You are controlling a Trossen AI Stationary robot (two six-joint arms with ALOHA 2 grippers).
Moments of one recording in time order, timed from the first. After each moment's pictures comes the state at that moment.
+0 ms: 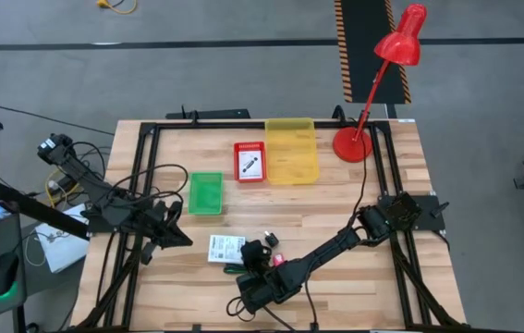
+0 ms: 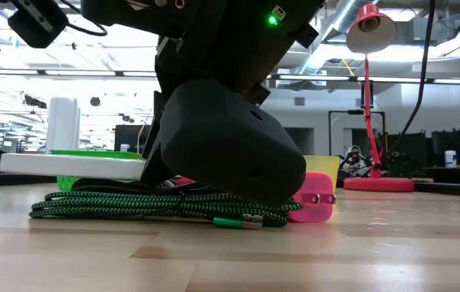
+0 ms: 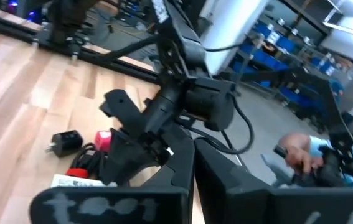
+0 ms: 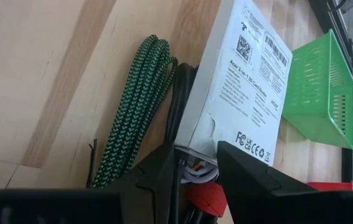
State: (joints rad) left arm -0.68 0.58 0.35 0.14 -0.31 -0.51; right arm 0.53 2.41 1.88 -0.61 0.70 -0.17
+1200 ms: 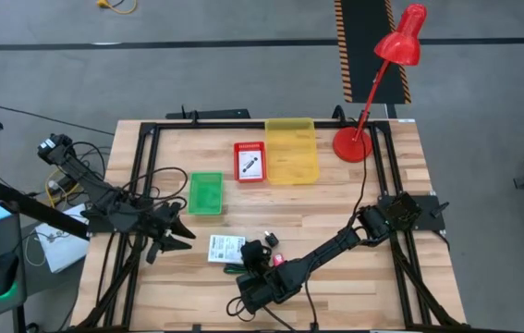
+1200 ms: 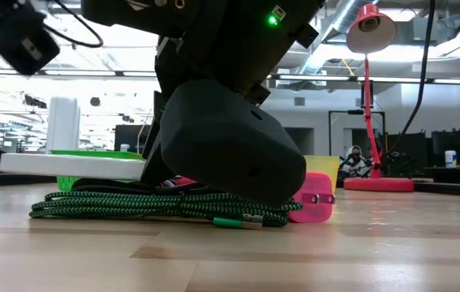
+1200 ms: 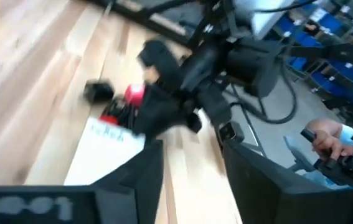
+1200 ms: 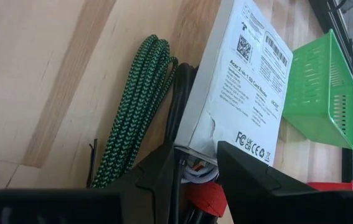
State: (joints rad) left arm -0.68 0.58 0.35 -0.06 -0.34 -0.68; right arm 0.53 2.41 1.88 -0.61 0.70 -0.17
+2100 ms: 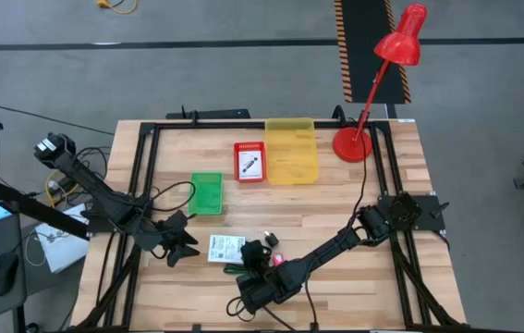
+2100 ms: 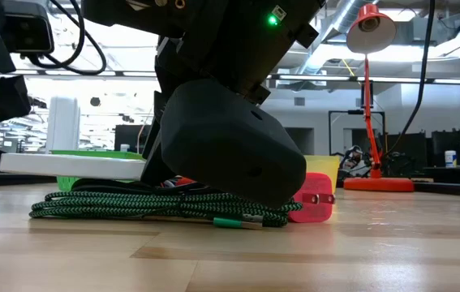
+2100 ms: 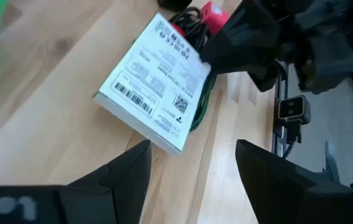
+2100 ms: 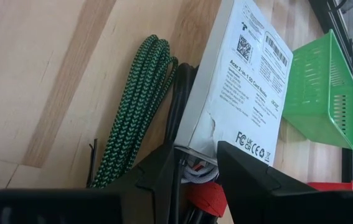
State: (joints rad) left arm -0.69 0.88 0.35 -0.12 -0.33 -1.14; right arm 0.53 2.41 1.88 -0.61 0.70 -0.17
